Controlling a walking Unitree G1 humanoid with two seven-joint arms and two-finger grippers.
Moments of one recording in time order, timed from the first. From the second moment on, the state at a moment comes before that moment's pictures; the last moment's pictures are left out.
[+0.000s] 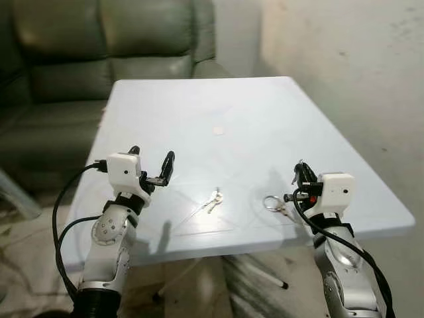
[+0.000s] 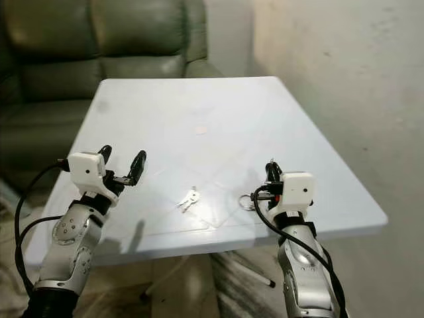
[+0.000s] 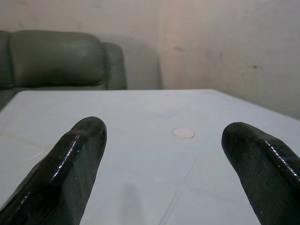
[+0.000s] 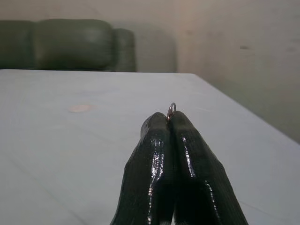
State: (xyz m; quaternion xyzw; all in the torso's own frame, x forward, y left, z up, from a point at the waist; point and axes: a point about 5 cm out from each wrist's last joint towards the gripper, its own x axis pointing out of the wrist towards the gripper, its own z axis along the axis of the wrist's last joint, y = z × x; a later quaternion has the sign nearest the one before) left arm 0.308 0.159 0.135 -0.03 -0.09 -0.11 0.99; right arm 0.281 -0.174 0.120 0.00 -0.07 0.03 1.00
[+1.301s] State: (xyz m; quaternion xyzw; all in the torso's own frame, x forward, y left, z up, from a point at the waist) left arm 0.319 0.177 0.133 -0.03 -0.09 -0.06 0.99; right arm 0.287 -0.170 0.125 0.00 -0.08 0.03 1.00
